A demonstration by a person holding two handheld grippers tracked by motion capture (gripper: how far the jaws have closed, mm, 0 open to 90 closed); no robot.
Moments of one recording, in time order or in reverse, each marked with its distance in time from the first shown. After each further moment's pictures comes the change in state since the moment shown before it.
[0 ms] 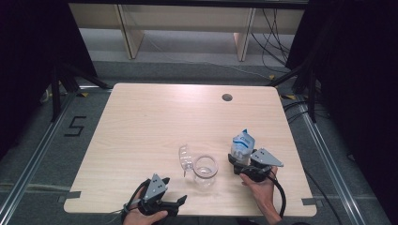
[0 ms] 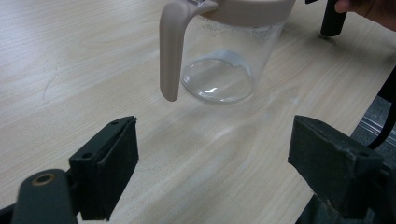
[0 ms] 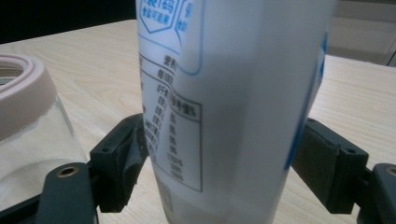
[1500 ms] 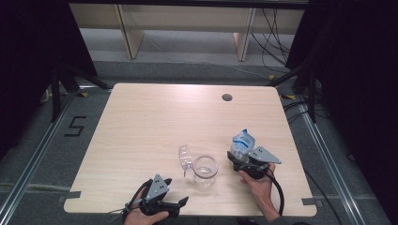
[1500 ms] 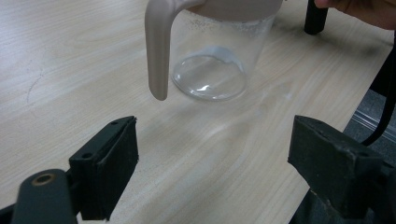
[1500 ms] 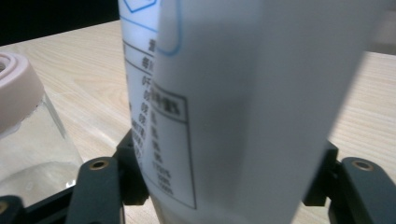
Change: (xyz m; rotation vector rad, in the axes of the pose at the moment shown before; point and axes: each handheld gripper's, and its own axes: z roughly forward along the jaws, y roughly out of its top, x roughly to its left) left arm -0.001 -0.001 0.004 0.002 -0.028 0.013; right arm -0.004 -0.002 0.010 -0.001 -0.008 0.013
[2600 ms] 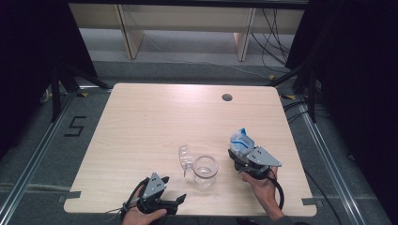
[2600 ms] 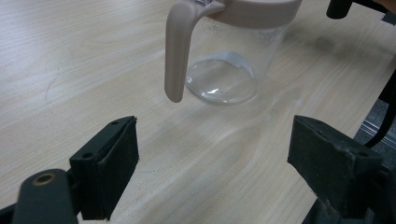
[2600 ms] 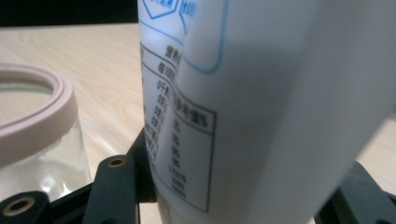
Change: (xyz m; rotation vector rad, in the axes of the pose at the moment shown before) left arm 0.006 0.001 -0.002 -0.019 0.019 -0.023; right arm 0.012 0.024 -0.016 -0.048 -0.026 -0.225
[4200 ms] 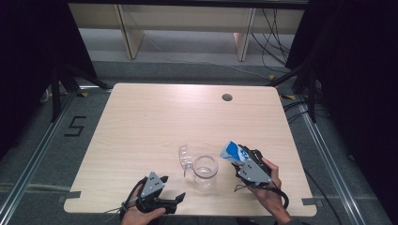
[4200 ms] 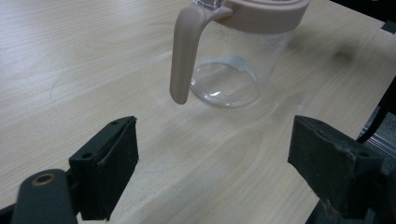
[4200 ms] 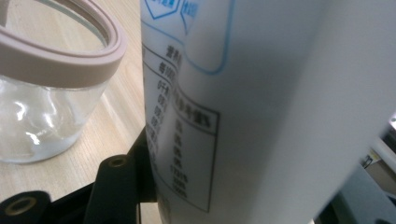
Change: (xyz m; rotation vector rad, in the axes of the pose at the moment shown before) left arm 0.003 0.000 -0.002 0.002 -0.007 -0.029; right arm 0.021 0.011 -0.023 0.075 -0.036 -0.472
